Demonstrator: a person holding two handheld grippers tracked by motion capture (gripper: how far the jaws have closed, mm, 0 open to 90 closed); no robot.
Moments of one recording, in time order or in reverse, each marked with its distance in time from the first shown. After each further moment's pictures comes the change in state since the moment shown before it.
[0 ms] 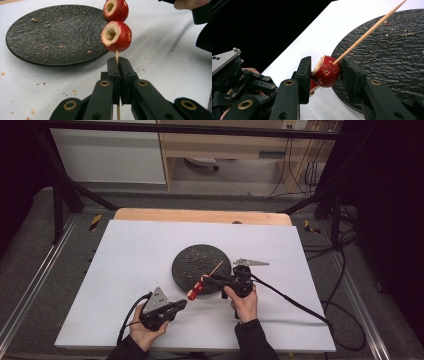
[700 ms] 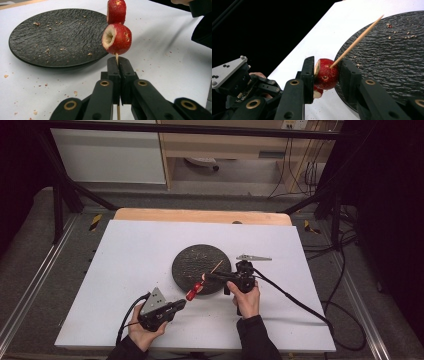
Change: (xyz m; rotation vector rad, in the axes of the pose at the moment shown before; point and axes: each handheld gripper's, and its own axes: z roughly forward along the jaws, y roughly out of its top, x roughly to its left) left arm 0.001 -0.001 -0.005 -0.027 -0.002 0.010; right arm -0.004 0.013 -0.006 0.005 0.042 0.047
